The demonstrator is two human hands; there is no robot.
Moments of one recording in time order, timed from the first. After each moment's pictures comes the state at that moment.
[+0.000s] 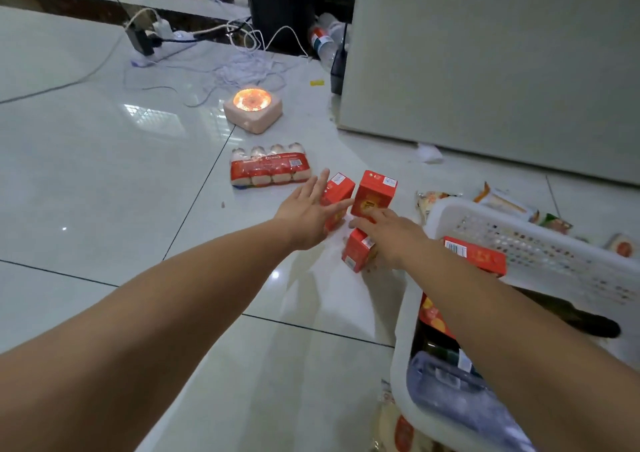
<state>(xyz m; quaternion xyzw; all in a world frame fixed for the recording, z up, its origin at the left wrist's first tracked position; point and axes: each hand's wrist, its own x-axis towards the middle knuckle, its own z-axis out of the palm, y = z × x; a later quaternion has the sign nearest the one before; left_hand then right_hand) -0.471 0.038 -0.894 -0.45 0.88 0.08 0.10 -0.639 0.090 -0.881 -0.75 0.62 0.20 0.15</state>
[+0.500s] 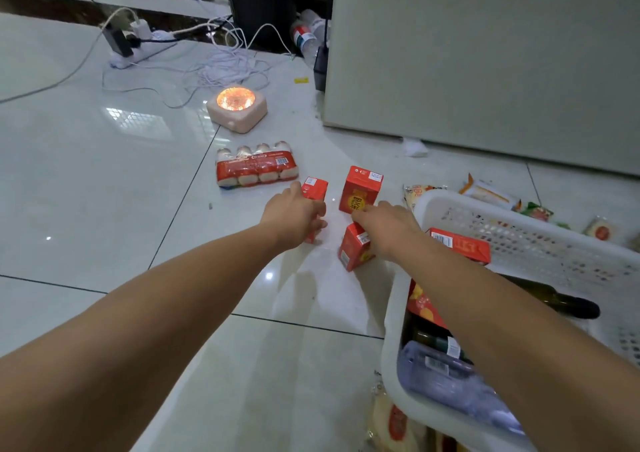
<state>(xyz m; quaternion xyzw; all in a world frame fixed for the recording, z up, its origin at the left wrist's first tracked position) -0.476 0.044 -0.892 -0.51 0.85 0.13 0.04 -0.641 0.094 -0.869 -0.74 0.63 0.20 0.07</state>
